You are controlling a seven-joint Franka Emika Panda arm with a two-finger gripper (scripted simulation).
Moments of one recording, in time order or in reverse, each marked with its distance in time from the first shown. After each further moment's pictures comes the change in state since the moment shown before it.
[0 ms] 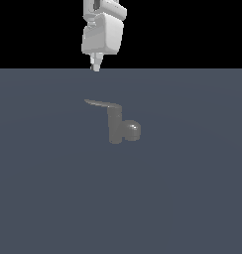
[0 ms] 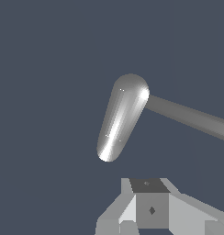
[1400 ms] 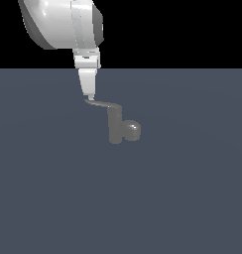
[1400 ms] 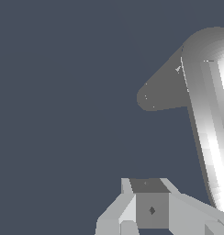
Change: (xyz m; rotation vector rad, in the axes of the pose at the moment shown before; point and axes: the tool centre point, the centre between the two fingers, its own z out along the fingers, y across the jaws) arm 0.026 -0.073 0.115 0.004 0.200 0.374
